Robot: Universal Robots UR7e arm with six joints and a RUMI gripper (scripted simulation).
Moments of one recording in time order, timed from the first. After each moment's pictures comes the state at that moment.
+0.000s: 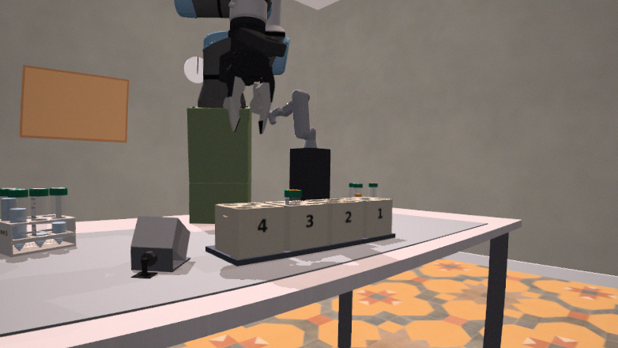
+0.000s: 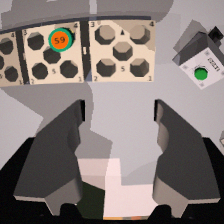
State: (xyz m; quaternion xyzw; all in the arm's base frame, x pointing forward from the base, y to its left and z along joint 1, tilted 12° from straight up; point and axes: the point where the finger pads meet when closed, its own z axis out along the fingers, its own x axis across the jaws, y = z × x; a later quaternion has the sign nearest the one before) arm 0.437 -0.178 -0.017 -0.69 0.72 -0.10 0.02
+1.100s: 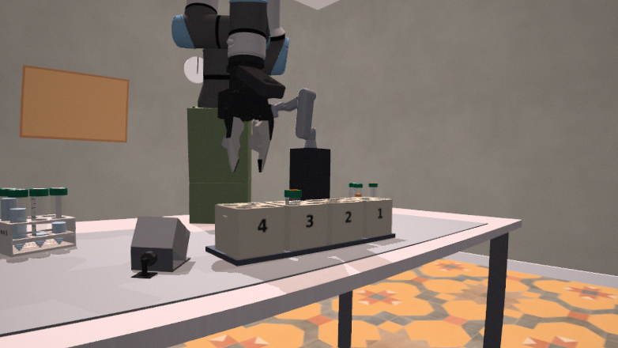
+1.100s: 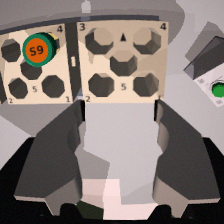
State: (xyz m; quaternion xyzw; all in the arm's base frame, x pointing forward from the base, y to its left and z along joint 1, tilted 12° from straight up) arm 0.449 -0.187 -0.091 -0.69 0.72 -0.10 0.02
